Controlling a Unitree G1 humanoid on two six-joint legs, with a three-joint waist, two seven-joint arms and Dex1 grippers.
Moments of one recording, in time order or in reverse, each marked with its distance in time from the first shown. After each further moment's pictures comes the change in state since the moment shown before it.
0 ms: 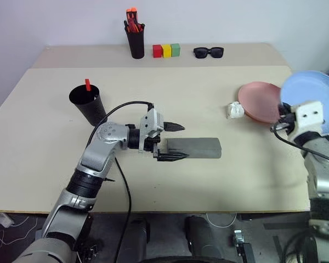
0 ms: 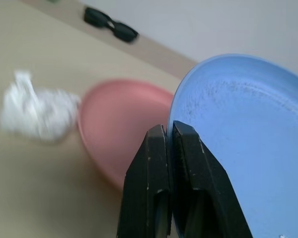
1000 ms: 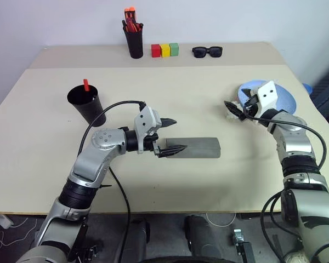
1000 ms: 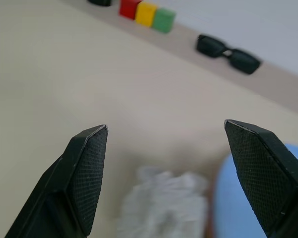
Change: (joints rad) left arm 0.078 0.040 0.021 -0.185 -0.030 0.153 0.240; right arm -0.385 0.081 0.183 0.490 0.019 -0.100 0.312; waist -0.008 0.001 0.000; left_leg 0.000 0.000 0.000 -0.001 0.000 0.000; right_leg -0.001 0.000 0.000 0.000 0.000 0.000
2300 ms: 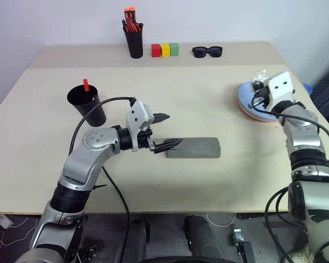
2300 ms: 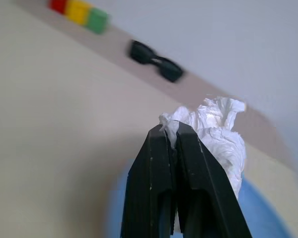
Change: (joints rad) left arm 0.024 0.023 0.056 -0.087 -0.064 0.068 0.074; right arm -0.108 -0.109 -0.018 0.207 -0.114 -0.194 -0.257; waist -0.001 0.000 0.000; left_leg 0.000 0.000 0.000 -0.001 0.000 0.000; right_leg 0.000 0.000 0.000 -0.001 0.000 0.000
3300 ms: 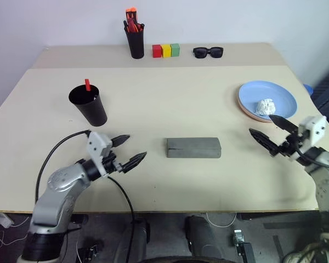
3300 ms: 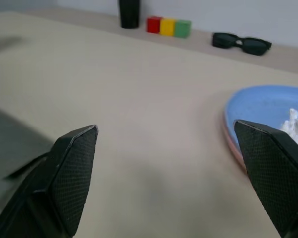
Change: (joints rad) left arm 0.532 0.067 0.285 -0.097 -0.081 -0.207 0.049; right arm 0.814 -0.024 -0.306 -0.882 0.562 0.356 0.450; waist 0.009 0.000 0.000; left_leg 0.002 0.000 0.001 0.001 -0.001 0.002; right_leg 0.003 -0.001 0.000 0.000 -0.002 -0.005
